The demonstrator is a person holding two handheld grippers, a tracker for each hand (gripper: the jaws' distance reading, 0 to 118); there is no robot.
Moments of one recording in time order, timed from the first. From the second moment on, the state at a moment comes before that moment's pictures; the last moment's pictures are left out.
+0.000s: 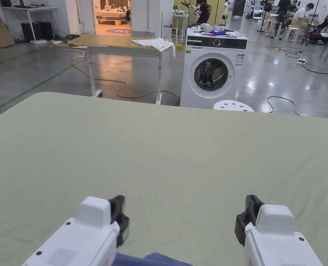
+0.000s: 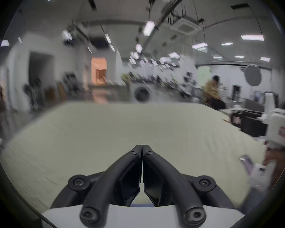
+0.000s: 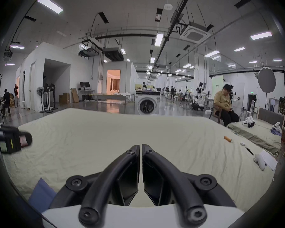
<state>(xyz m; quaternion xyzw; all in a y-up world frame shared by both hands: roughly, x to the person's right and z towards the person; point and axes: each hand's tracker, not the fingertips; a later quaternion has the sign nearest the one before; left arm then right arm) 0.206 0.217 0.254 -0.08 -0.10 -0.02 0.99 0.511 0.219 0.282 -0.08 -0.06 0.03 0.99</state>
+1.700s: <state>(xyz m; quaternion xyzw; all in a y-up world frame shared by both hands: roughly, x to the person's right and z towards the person) 0.088 0.099 0.190 -0.47 -0.37 0.29 0.75 0.432 0.084 0.329 -0.29 0.08 0.02 0.95</state>
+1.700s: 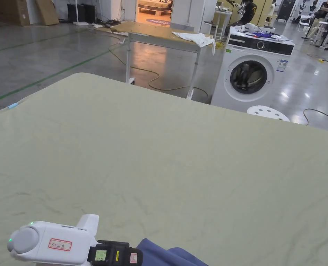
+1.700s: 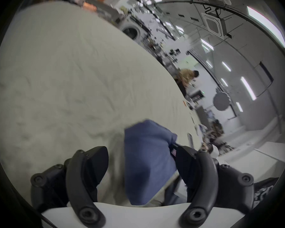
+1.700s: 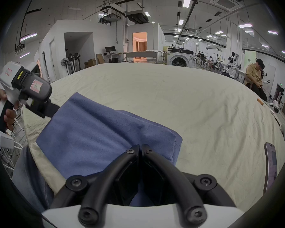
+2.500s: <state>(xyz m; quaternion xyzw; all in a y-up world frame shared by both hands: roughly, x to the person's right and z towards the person) 0.050 0.127 0.184 -0.46 -0.39 0.36 0.71 0.432 0.149 0.312 -0.22 0.07 0.04 0.97</state>
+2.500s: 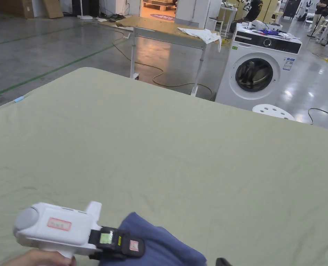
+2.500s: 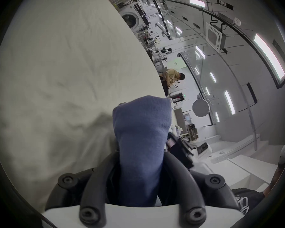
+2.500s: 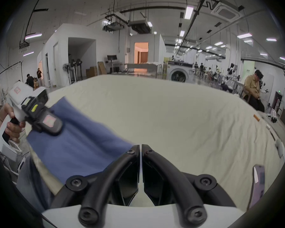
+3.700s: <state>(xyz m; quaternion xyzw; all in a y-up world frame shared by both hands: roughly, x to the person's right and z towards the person) -0.179 0.248 0.201 -0.46 0.11 0.04 0.88 0.499 0.191 0.247 -0.17 -0.03 0.02 0.98</state>
